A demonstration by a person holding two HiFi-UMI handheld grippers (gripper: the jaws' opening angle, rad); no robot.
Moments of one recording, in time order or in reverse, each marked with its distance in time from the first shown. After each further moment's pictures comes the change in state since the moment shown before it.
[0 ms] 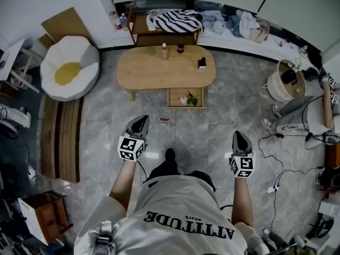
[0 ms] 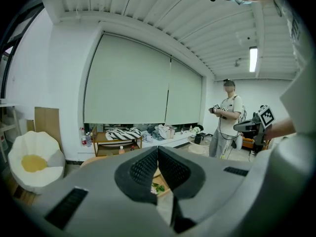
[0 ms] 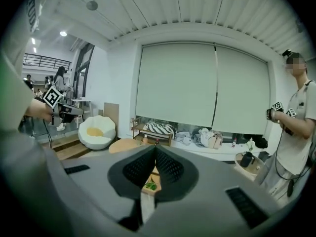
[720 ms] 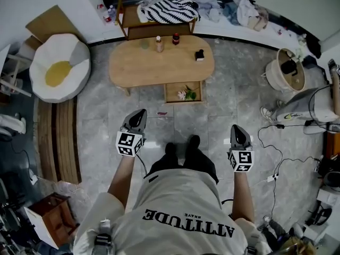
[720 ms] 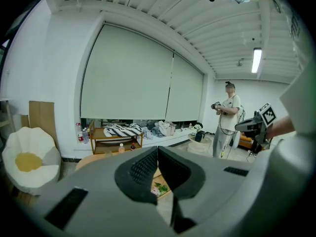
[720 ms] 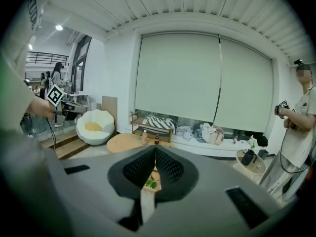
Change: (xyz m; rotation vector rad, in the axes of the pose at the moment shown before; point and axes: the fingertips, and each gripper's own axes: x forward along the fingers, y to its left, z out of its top) left arm 0.067 0.053 -0.009 -0.019 0.046 -0.032; right arm 0.070 0.006 0.000 -0.007 0.084 -0.003
